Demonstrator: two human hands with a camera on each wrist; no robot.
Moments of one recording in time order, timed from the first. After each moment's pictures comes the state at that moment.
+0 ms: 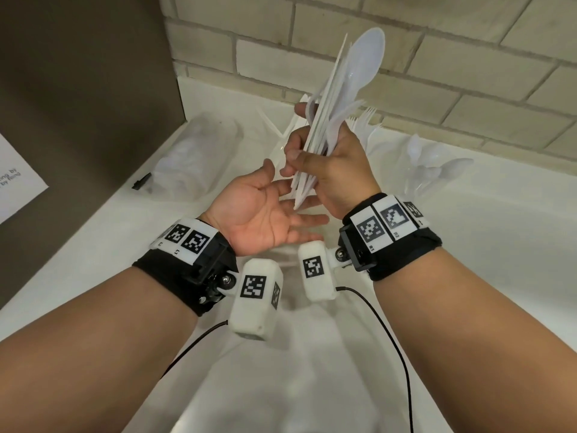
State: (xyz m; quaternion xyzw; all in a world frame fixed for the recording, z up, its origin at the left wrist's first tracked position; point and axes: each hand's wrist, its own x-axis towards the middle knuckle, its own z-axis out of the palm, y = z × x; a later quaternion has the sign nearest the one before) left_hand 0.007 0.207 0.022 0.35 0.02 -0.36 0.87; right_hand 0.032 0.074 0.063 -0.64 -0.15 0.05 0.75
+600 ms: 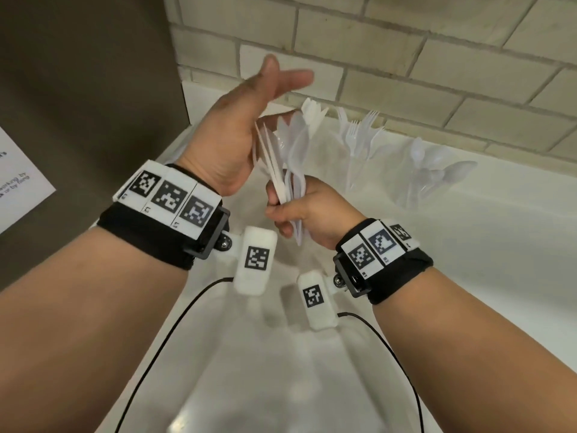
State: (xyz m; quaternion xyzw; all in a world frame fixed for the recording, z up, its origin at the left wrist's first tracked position) left_hand 0.021 0.223 0.092 0.63 -0.14 0.05 0.77; right_hand 0.016 0.086 0.037 -0.69 -0.16 0.23 0.67
